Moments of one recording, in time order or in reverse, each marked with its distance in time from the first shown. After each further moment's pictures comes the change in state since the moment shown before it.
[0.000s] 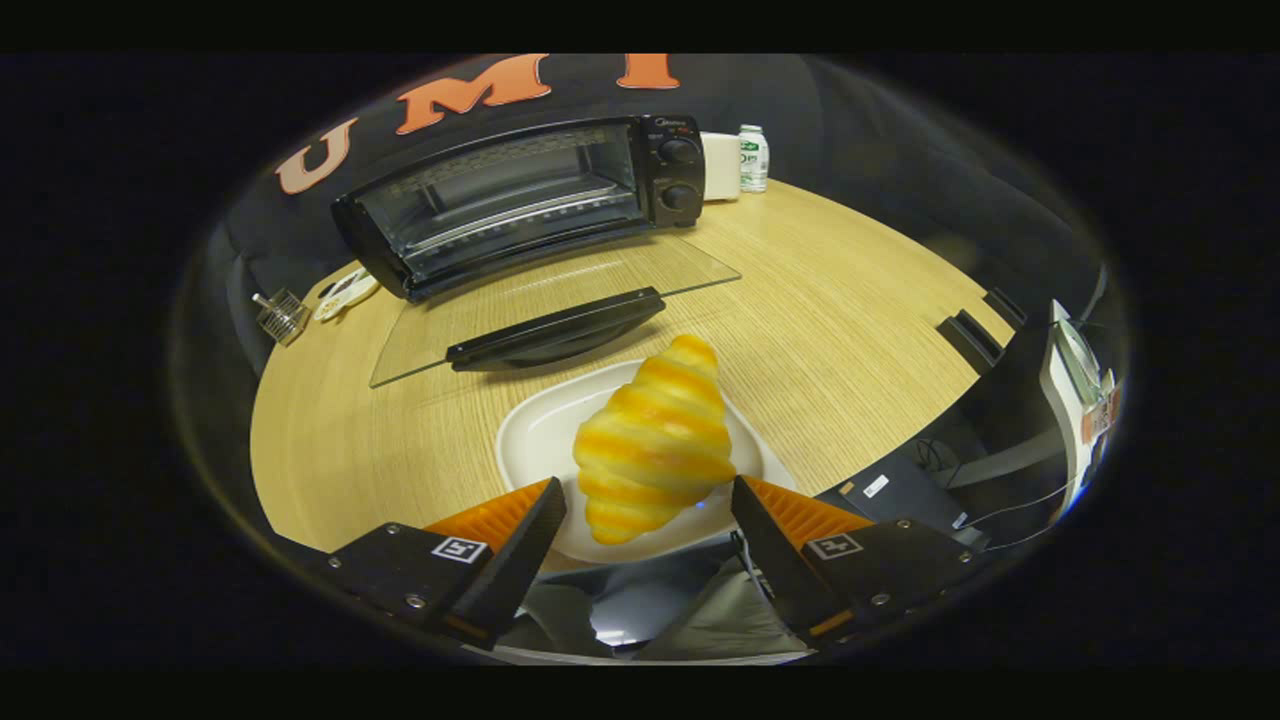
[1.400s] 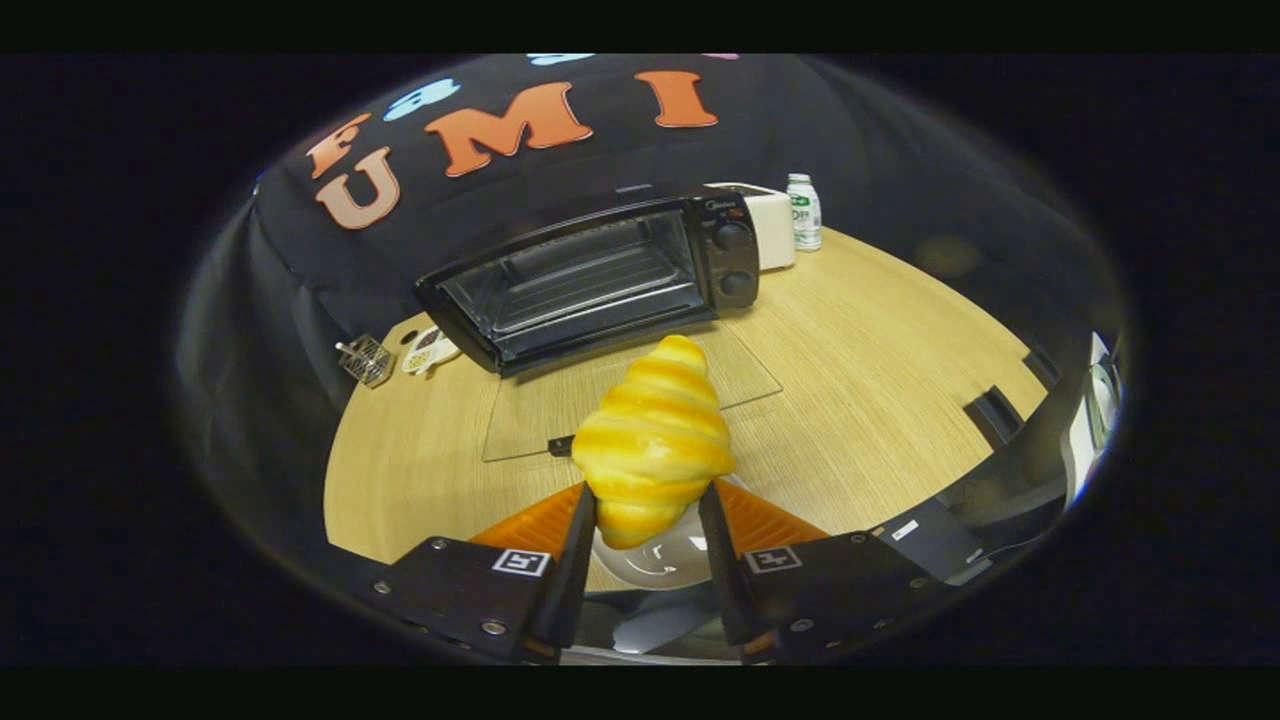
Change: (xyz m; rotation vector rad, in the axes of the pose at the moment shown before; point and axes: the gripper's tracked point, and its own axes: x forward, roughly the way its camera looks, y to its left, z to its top) arm -0.056 0.023 0.097 -0.037 -0.158 0.232
